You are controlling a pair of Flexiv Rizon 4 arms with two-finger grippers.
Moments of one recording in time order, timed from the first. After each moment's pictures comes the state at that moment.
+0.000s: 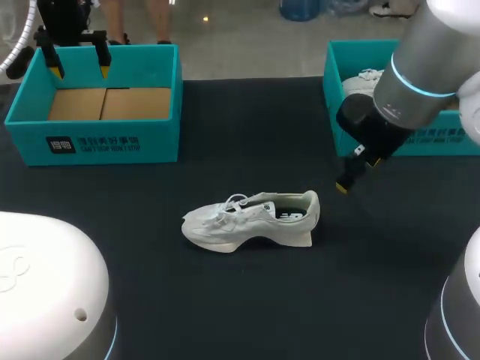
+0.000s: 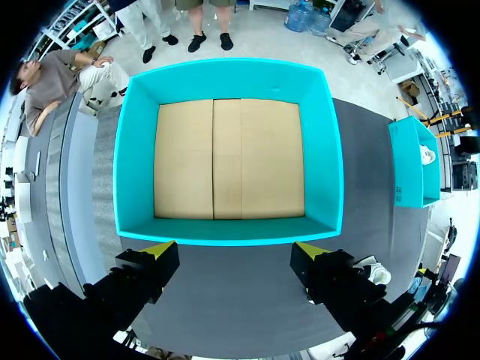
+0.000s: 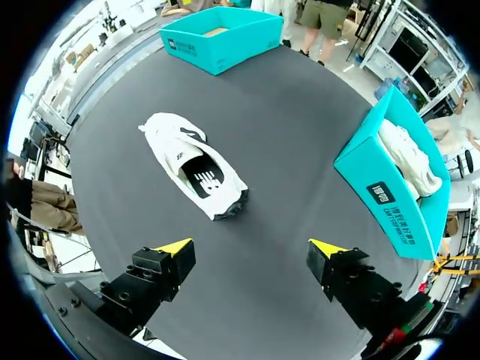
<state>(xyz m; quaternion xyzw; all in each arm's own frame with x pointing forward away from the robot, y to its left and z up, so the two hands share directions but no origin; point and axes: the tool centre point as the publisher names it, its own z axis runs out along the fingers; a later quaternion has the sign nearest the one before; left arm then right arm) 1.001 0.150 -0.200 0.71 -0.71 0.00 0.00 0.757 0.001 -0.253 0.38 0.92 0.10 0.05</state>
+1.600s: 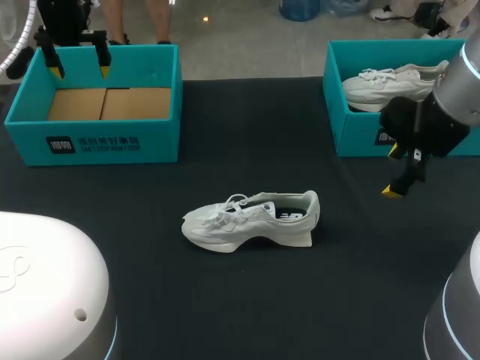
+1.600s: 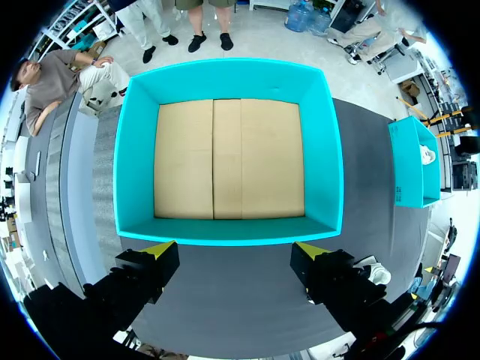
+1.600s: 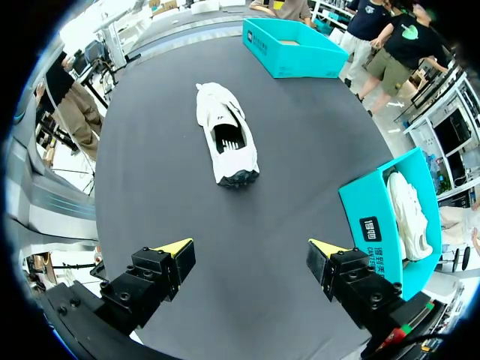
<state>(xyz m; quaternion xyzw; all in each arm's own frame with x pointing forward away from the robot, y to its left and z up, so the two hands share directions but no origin) 1.001 0.150 -0.200 0.71 -0.71 0.00 0.00 0.747 -0.059 -0.238 0.16 0.98 0.13 0.05</state>
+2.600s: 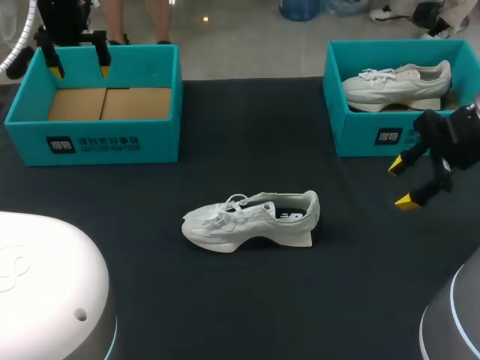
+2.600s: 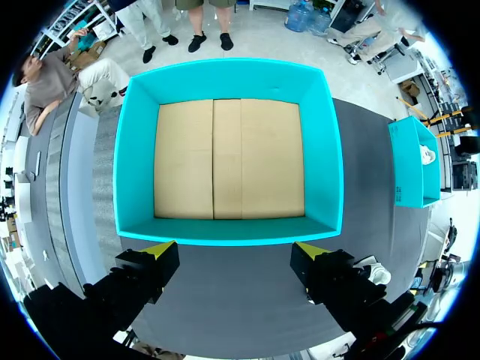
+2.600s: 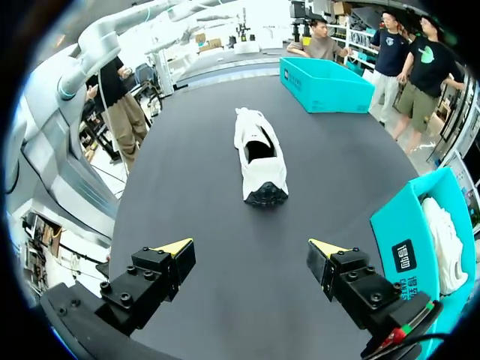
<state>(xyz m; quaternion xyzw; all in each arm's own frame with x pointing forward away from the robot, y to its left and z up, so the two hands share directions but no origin) 1.001 0.150 -0.201 0.71 -0.71 0.00 0.00 0.742 -0.074 -0.272 0.08 0.95 0.30 -0.03</state>
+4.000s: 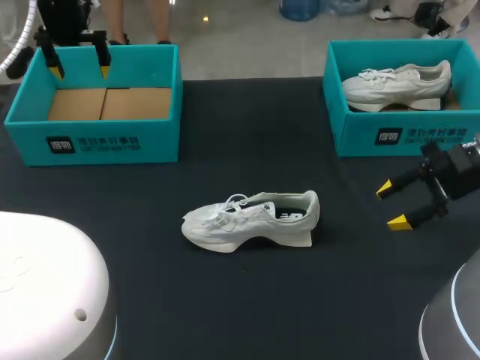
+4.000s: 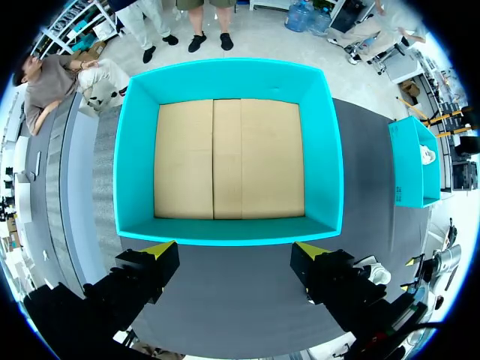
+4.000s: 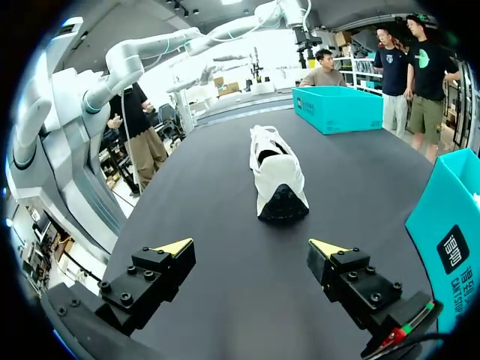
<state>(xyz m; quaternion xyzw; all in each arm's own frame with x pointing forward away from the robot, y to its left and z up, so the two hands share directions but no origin) 1.001 0.150 -0.200 0.71 -0.71 0.00 0.00 0.733 -0.061 -0.332 0.07 0.89 0.43 -0.08</state>
